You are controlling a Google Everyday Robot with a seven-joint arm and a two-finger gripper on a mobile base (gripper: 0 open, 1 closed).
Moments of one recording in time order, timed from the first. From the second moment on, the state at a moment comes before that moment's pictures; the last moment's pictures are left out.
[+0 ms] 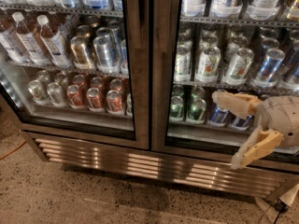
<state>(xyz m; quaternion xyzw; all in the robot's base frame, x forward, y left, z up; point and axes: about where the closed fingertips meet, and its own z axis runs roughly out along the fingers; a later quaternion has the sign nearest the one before) 0.393 -0.144 0.904 -0.48 0.59 0.47 0.45</state>
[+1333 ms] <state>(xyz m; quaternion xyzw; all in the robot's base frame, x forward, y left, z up) 0.361 -0.130 1.025 -0.52 0.53 0.44 0.51</state>
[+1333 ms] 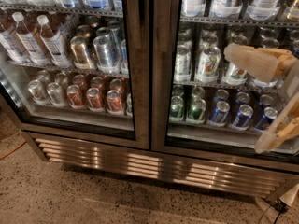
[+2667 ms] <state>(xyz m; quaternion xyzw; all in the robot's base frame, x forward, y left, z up) 0.362 -0.130 1.026 -0.51 0.53 0.44 0.51</state>
